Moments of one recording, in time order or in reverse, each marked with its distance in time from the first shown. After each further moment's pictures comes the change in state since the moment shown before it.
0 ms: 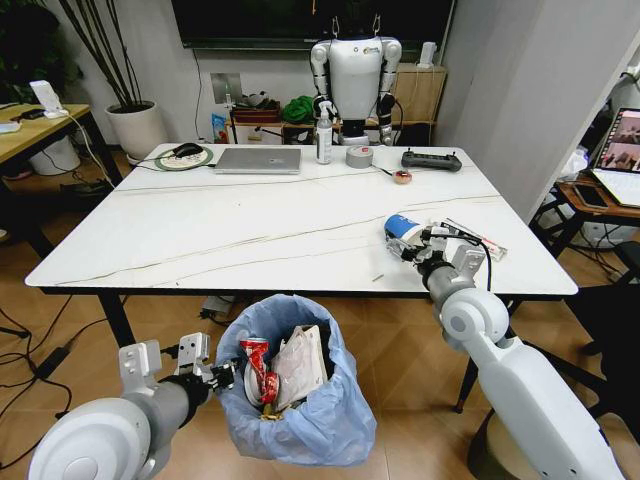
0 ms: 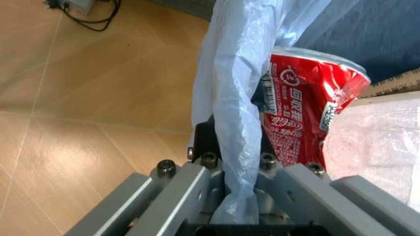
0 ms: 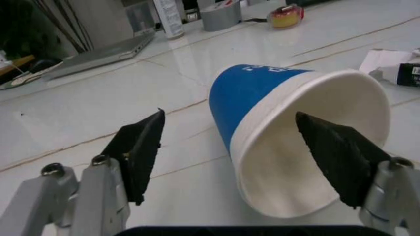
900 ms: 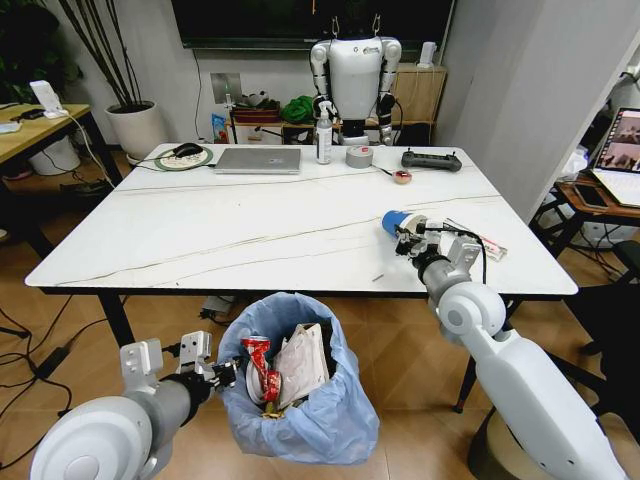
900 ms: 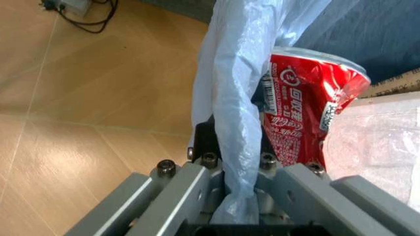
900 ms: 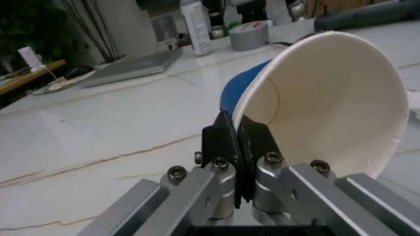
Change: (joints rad) left arm -0.014 -0.009 0.009 0.000 0.000 0.000 0.001; right arm 0.028 -0.047 -0.022 0.058 0.026 0.006 -0.034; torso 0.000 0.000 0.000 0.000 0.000
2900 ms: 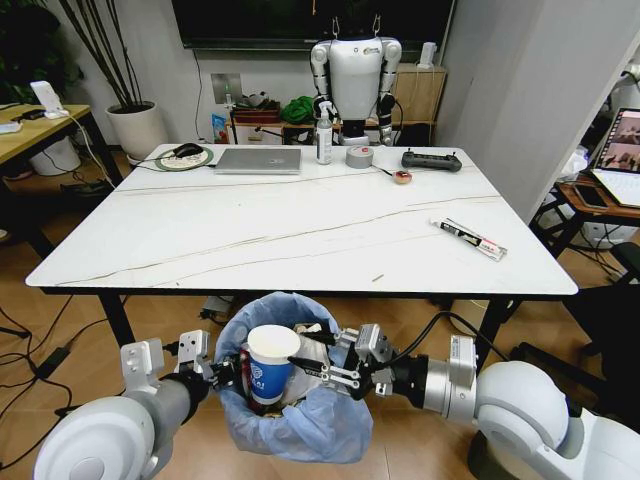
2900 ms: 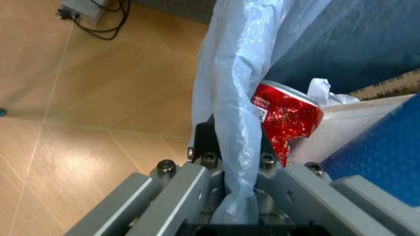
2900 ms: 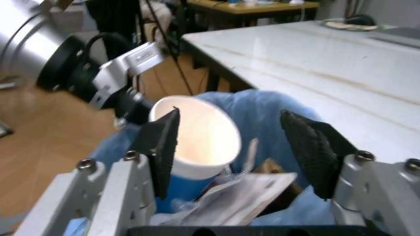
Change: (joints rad) left arm 0.002 0.003 0.014 0.000 0.048 0.000 -0.012; right arm -0.285 -0.324 -0.091 0.407 -0.215 0.062 -0.686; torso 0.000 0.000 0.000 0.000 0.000
